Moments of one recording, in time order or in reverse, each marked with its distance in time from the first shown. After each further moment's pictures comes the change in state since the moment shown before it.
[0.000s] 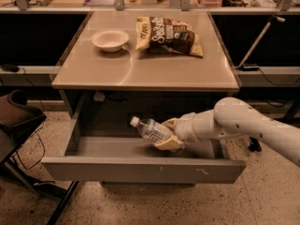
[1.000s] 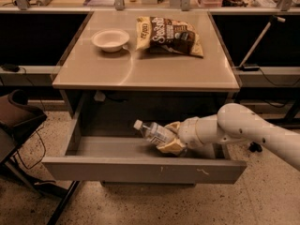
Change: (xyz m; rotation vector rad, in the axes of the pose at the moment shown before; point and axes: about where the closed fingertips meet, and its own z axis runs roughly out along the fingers) arm 0.023 0.001 0.002 0.005 -0.015 0.027
